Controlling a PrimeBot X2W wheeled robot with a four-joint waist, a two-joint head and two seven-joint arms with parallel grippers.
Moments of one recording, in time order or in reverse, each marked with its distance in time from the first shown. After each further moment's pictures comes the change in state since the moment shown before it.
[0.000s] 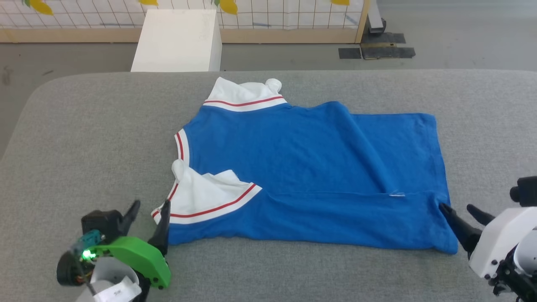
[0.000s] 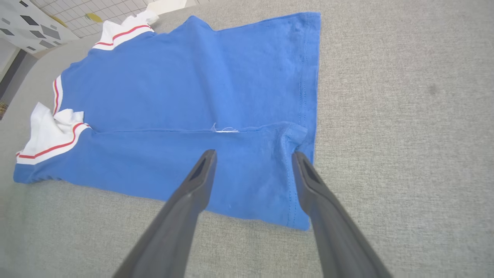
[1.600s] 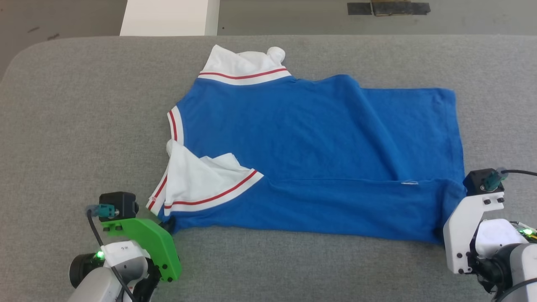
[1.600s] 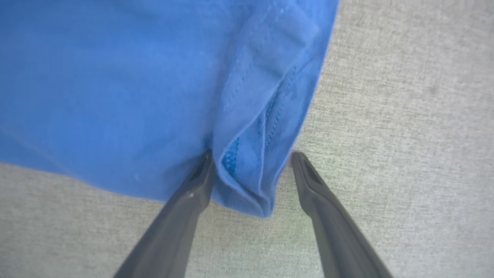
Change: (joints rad) left arm -0.019 0.016 -0.028 -0.140 -0.148 0.166 0.485; right arm -0.114 0.036 0.089 0.172 -0.408 0.000 0.263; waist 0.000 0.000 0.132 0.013
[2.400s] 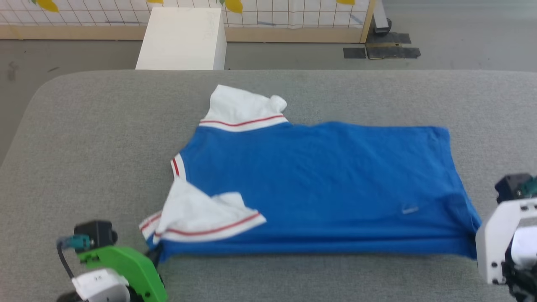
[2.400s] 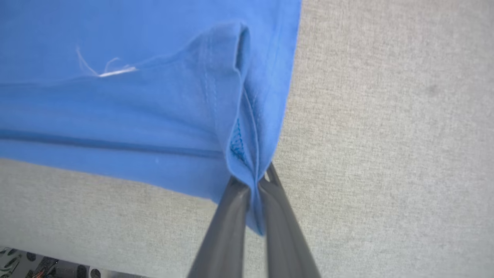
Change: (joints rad) left arm 0.177 0.035 0.091 -0.185 -0.085 0.080 0.019; right arm 0.060 -0.119 -0.048 -0.117 0.202 0.000 0.051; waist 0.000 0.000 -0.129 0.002
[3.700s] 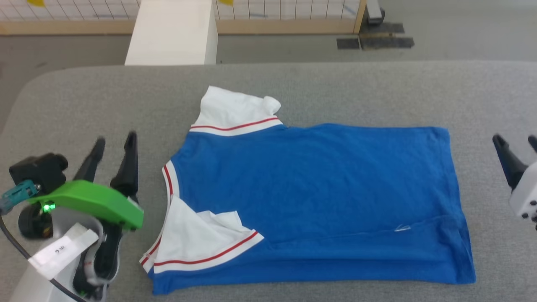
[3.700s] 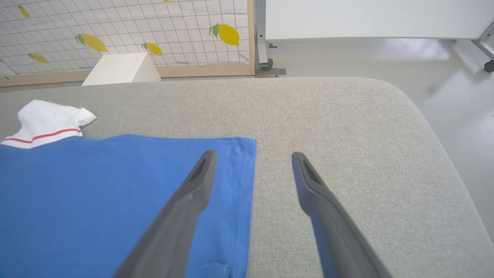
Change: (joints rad) left arm -0.217 -0.016 0.091 0.013 0.074 -0.132 -0.325; right arm -0.156 0.020 -0.124 -0.024 0.028 0.000 -0.370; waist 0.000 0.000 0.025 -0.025
